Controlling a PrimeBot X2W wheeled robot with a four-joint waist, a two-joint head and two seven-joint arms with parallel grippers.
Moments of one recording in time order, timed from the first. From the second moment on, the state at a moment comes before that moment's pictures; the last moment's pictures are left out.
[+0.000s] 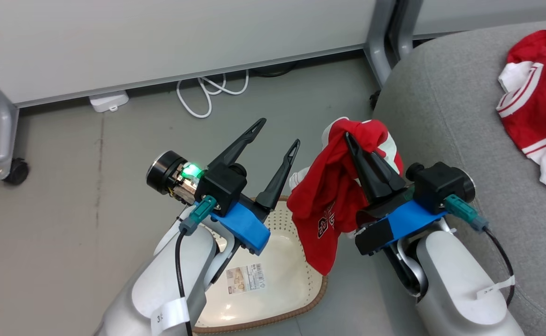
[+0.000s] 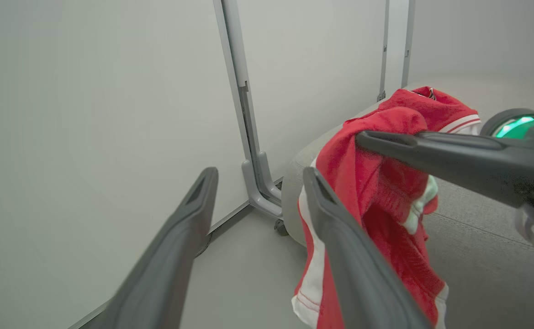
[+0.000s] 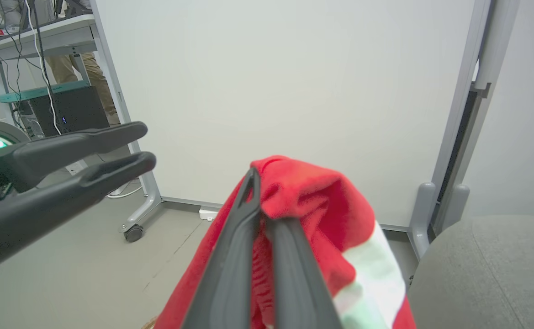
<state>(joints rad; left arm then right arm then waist) -0.59 0.11 -0.62 0.47 -0.24 -0.13 -0.26 -0.48 -0.06 0.31 0.40 0.20 0.13 -0.26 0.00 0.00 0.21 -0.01</state>
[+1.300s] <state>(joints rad) -0.57 0.13 -0.73 0.44 -0.24 -0.13 -0.26 -0.29 -0.08 0.11 0.15 0.14 0.13 -0.26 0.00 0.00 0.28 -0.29</state>
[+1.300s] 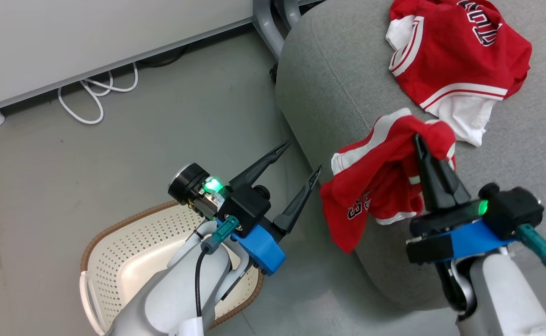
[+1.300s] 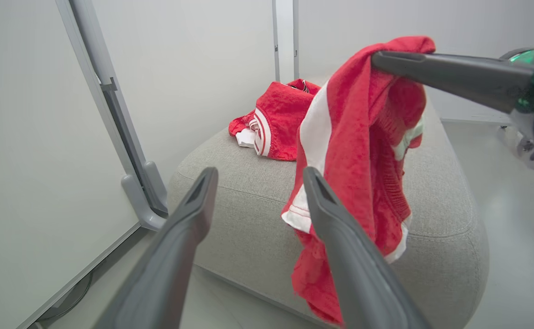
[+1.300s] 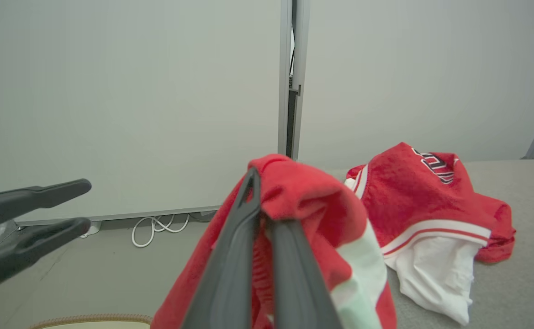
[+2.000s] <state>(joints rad) -0.80 0.21 -0.68 0.37 -0.17 -0.13 -0.26 -1.02 -0.33 -0.26 0.06 0.12 0.13 -0.26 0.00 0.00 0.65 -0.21</state>
